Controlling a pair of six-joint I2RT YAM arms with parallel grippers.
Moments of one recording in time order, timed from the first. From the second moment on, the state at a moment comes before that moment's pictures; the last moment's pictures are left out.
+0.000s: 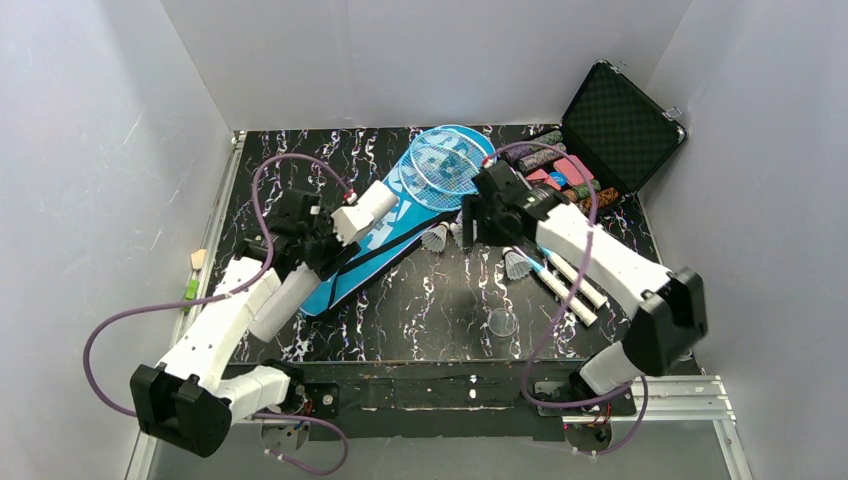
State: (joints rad) left arm -0.36 1.12 1.04 -0.80 0.11 0.60; right arm 0.68 1.44 1.29 -0.87 0.14 0.57
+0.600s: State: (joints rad) left arm 0.04 1.08 0.90 -0.95 0.45 1.10; right arm 0.77 1.89 1.50 -0.65 0.20 0.32
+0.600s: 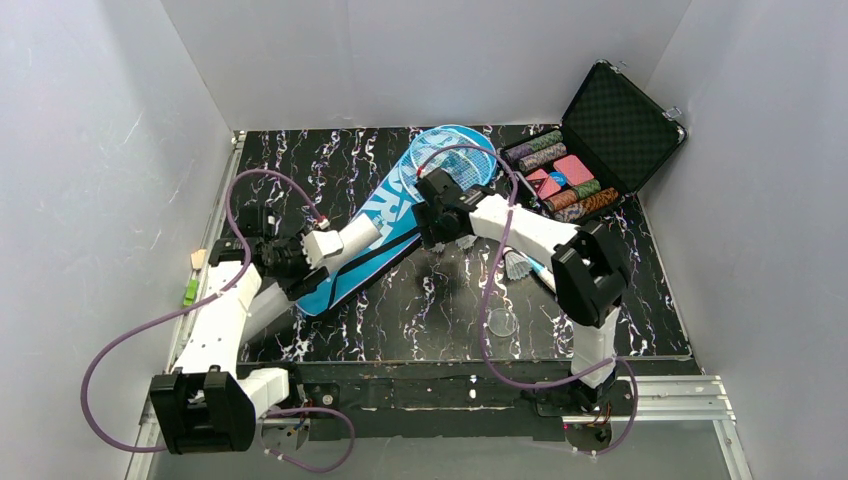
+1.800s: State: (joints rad) left arm 0.04 0.92 0.80 -1.05 0.75 1.43; right arm 0.79 2.01 1.53 -0.57 0.30 0.26
